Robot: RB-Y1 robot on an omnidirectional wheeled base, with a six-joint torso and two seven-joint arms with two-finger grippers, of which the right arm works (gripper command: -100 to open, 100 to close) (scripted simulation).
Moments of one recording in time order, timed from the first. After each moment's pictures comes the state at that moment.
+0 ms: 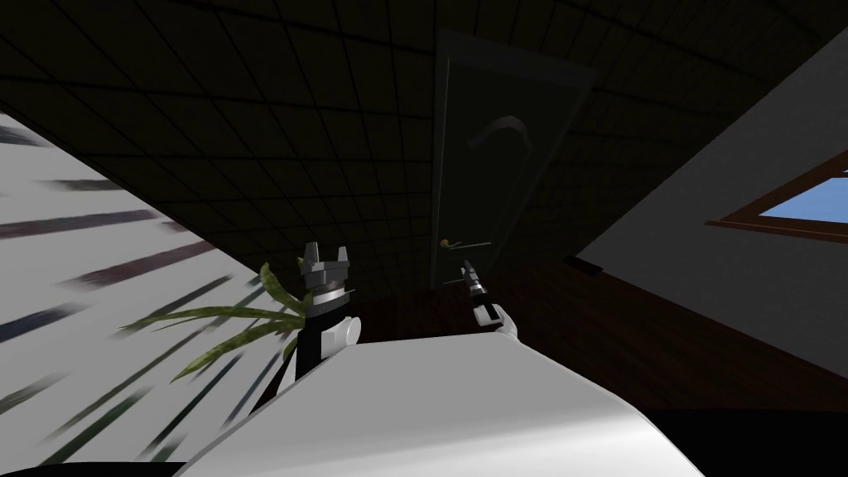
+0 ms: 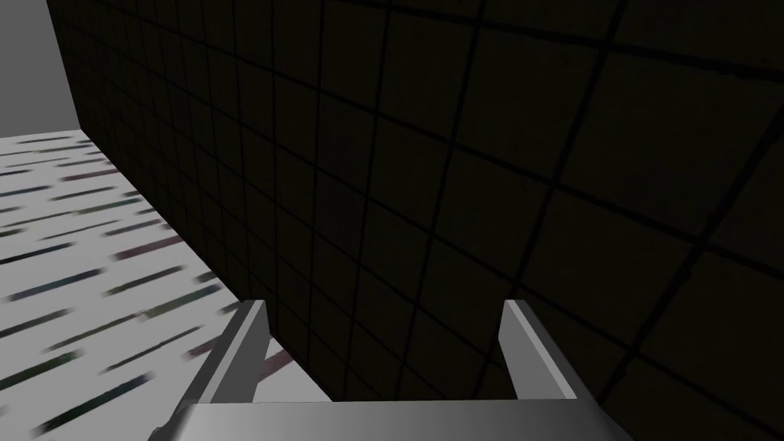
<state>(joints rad) 0.05 -0.24 0.01 -1.18 0.04 -0.65 -0.17</state>
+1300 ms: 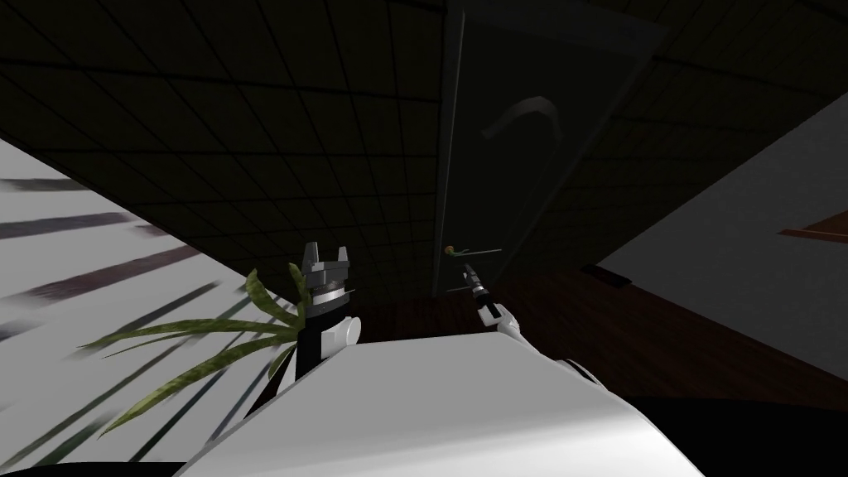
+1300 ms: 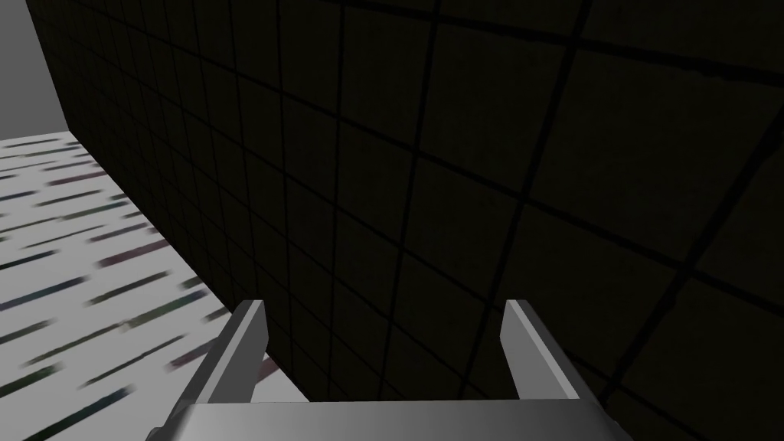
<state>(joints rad) -0.08 -0.30 0.01 -0.86 0.09 -0.70 -0.27</state>
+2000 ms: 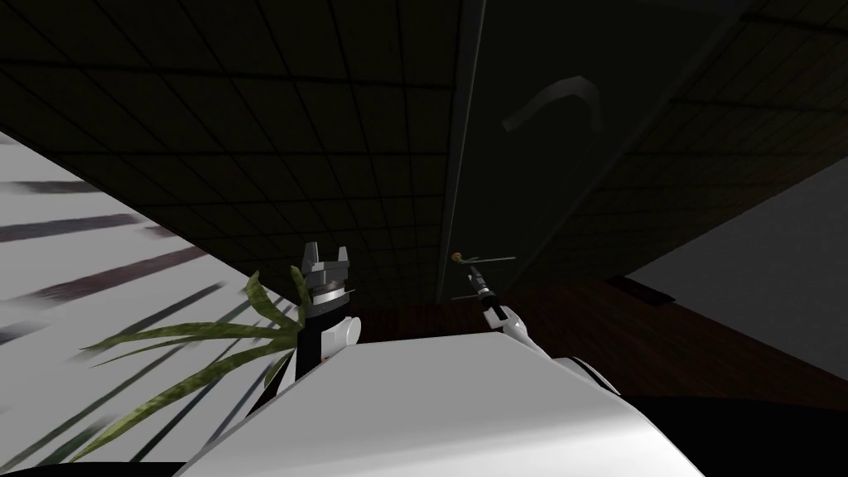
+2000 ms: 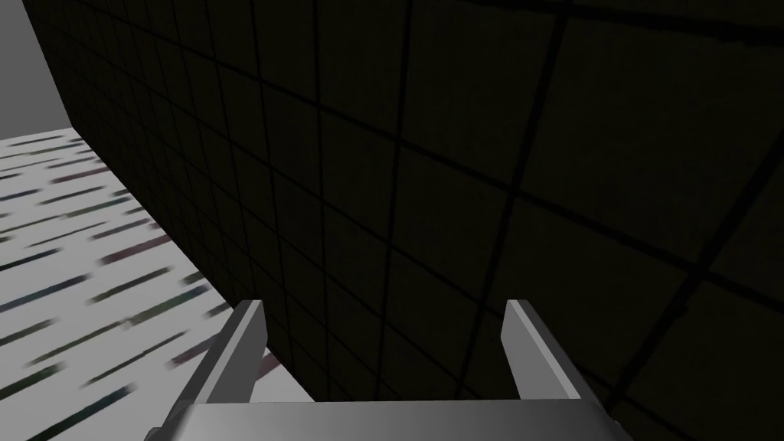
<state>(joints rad) -0.10 -0.34 -0.01 -0.77 0.08 -0.73 -0.30</state>
